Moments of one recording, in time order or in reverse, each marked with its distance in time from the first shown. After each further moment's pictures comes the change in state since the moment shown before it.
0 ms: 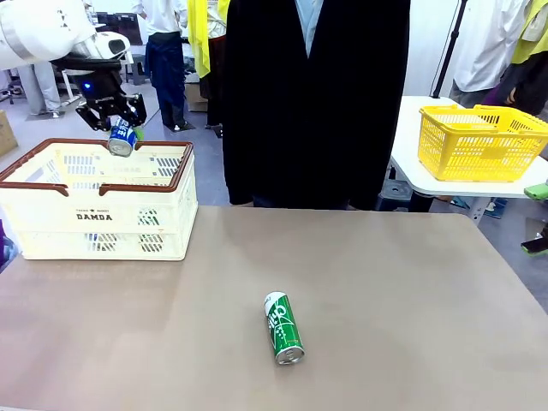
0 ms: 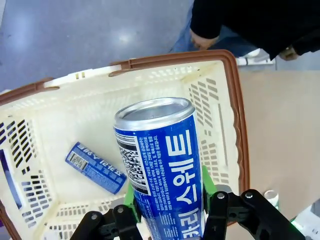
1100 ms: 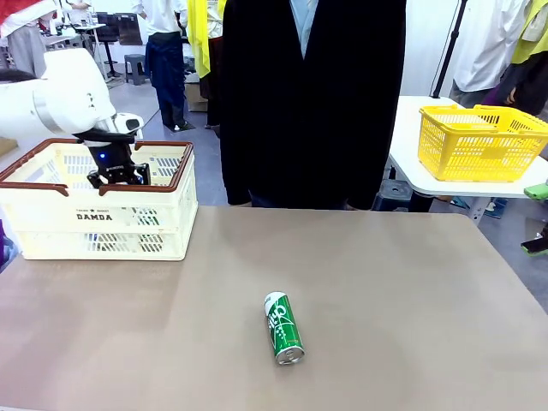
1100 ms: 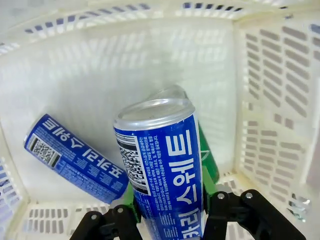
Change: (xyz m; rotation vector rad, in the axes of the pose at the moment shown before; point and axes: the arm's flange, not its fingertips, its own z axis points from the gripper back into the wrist) left arm -0.040 0.038 -0.149 0.048 0.232 0.085; right arm 0.000 0.000 0.000 0.000 0.000 0.000
